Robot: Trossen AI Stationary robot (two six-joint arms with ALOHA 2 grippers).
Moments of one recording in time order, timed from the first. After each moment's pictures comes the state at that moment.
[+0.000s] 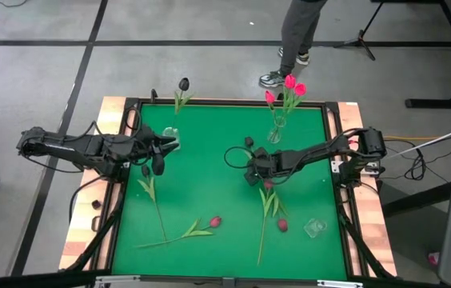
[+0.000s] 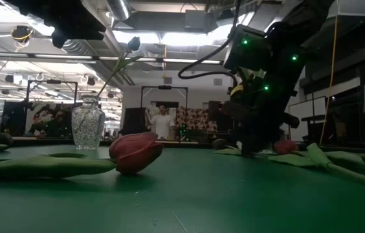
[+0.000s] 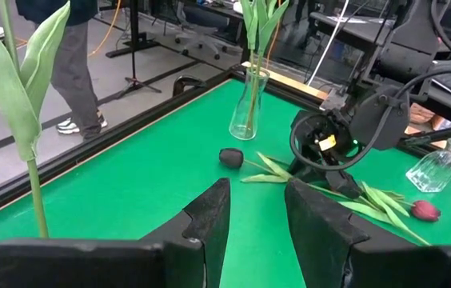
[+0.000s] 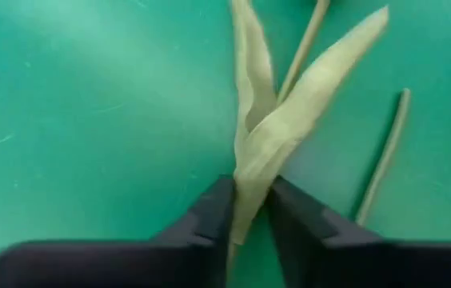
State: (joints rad) left arm -0.12 0.63 0.58 -0.30 -0.56 -0.42; right arm 0.03 1.76 0.91 -0.39 0.33 0.89
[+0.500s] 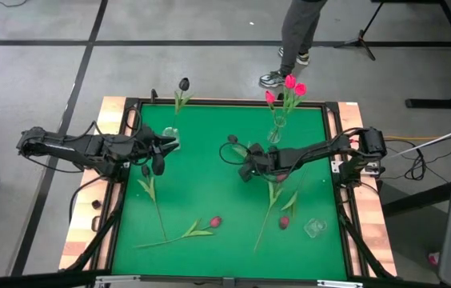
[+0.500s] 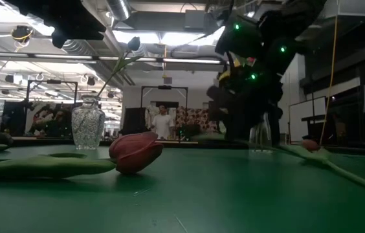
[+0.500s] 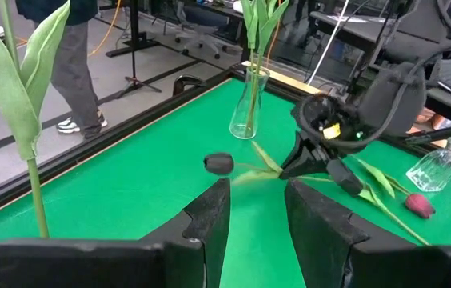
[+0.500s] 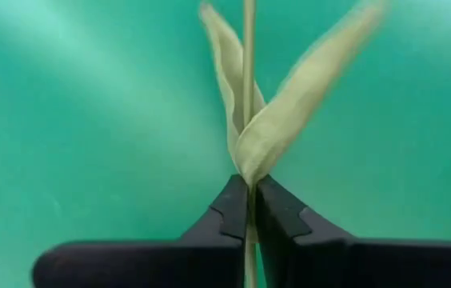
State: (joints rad) left arm -0.12 0.63 0.58 -0.30 -0.56 -0.42; right arm 0.02 1.75 0.98 -0.33 0.43 0.82
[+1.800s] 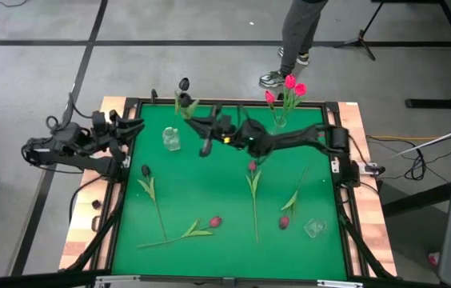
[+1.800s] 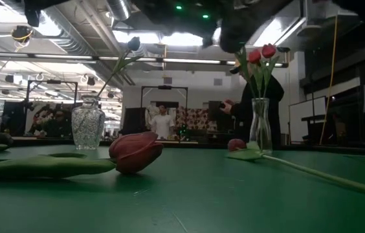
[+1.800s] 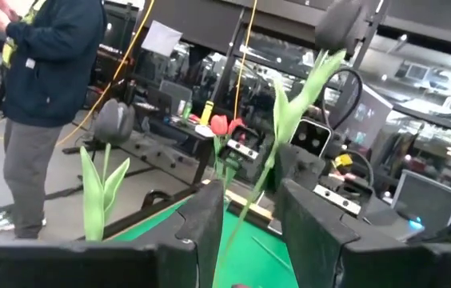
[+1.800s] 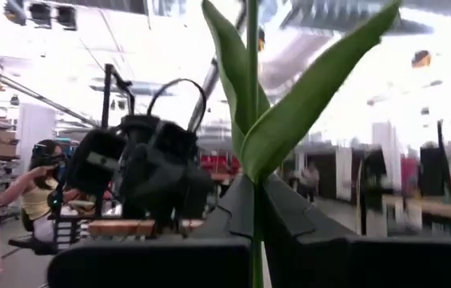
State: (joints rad) left arm -0.12 0.16 0.59 -0.29 -0.57 -0.29; right arm -0.12 2.07 1.44 1.15 0.02 -0.04
